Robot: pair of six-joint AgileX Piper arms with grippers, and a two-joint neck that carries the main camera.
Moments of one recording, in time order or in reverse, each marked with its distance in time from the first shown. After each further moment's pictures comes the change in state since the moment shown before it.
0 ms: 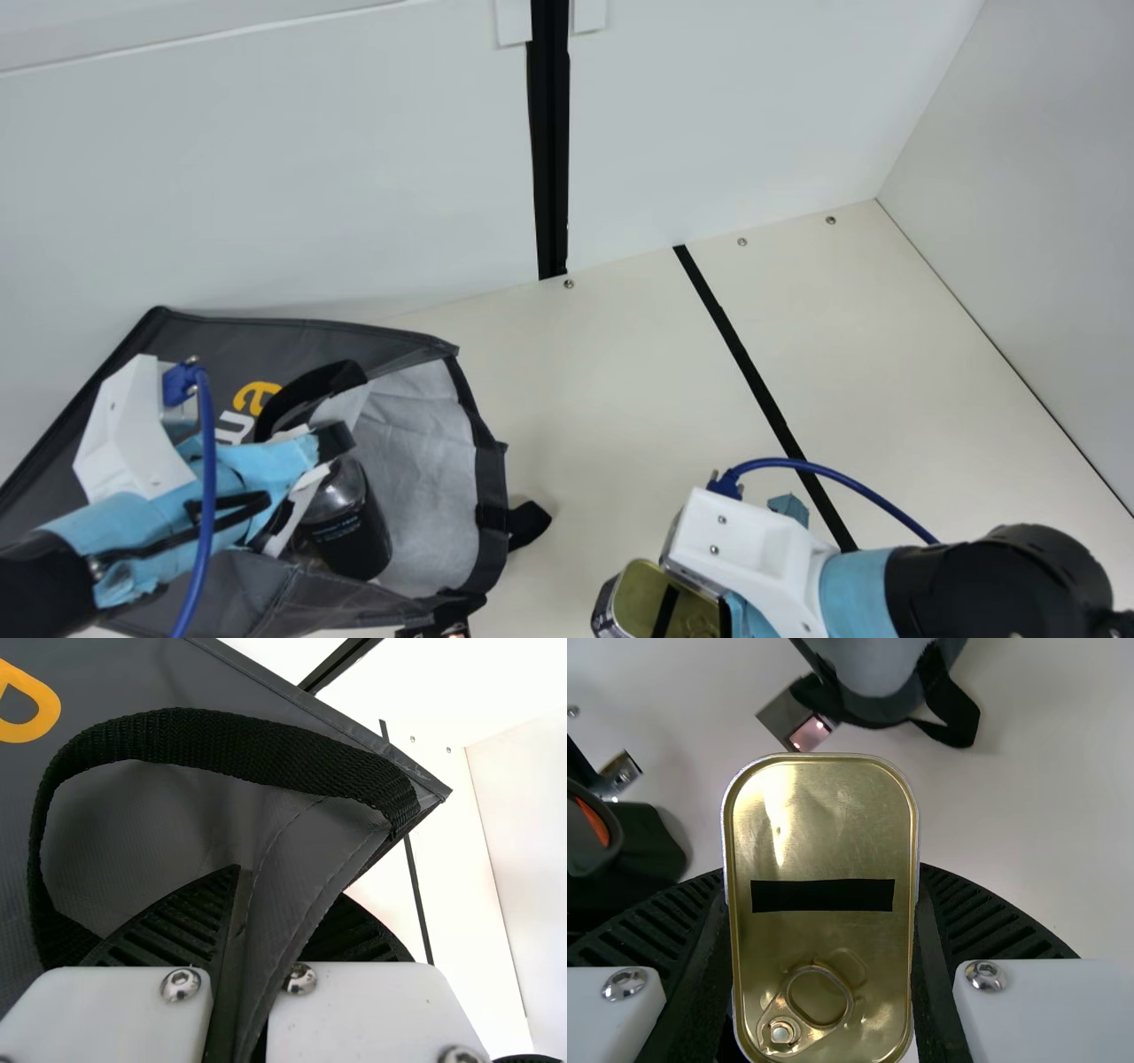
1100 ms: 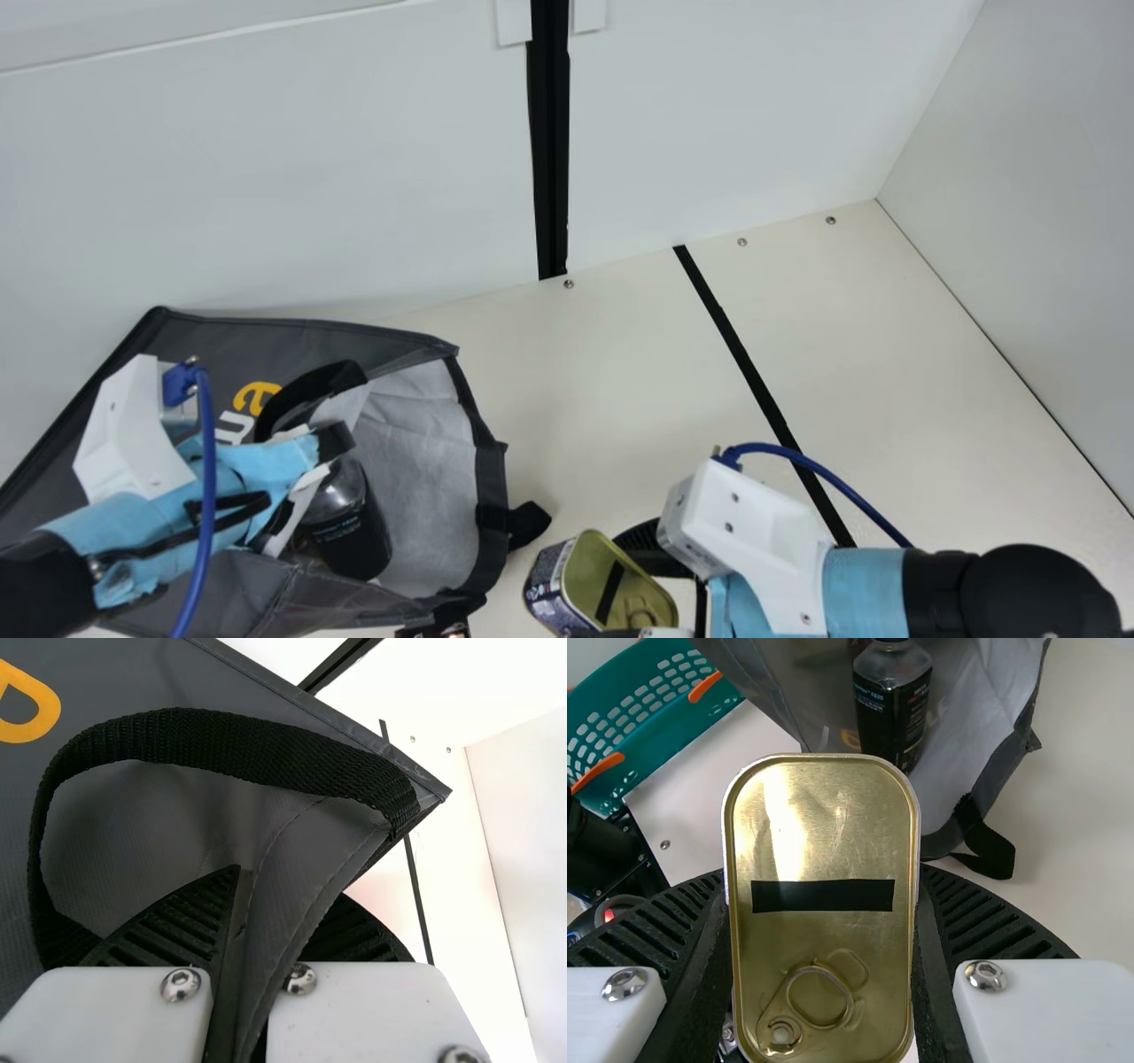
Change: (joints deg) left arm 0.0 0.0 0.0 0.0 0.0 0.0; right arm -1.9 -0.6 2.4 18.0 -6.1 -7.4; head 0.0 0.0
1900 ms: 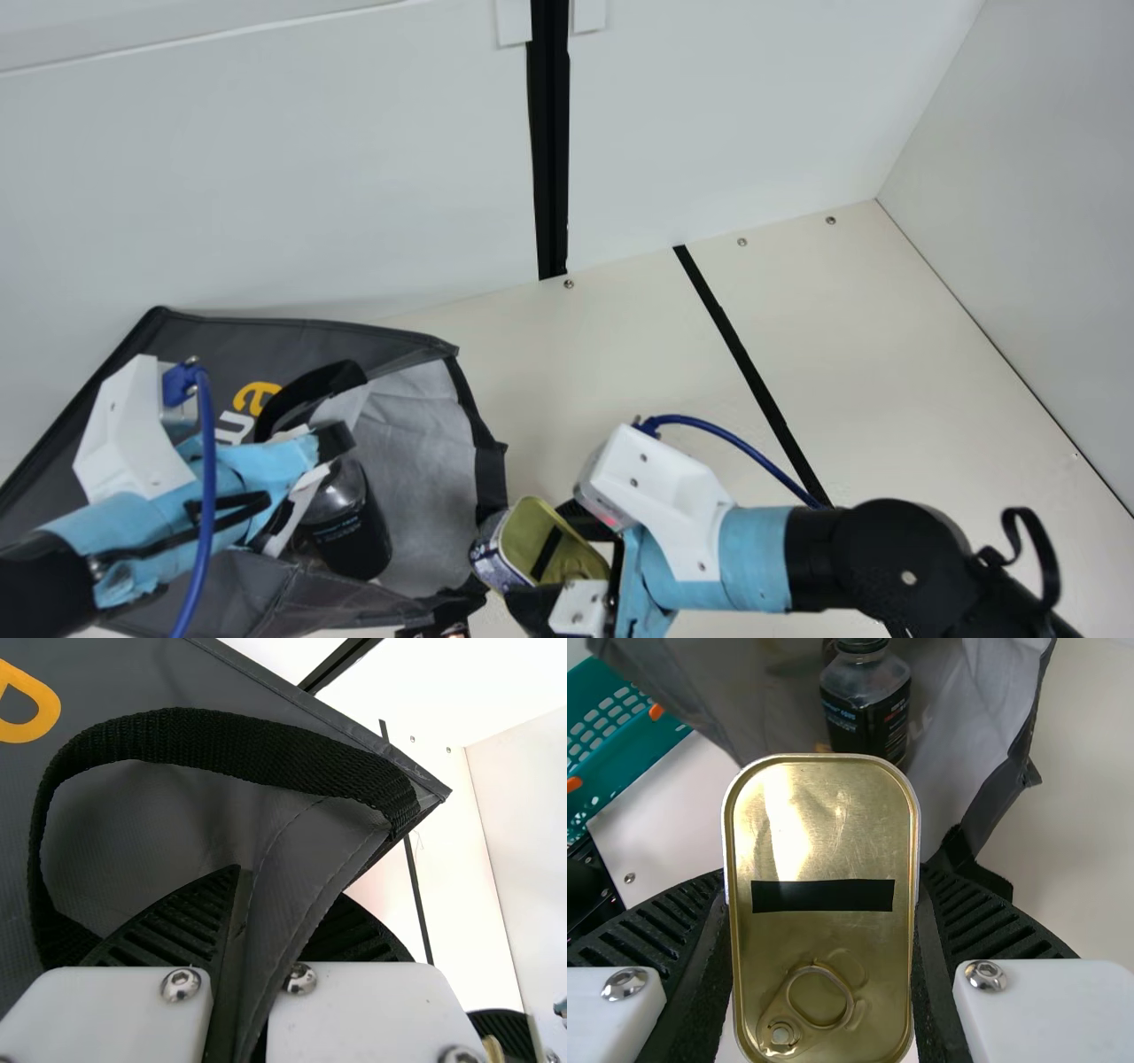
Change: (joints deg) left arm 0.0 0.0 0.0 0.0 0.0 0.0; right arm 12.8 11.0 -1.1 -0.8 -16.7 3.4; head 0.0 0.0
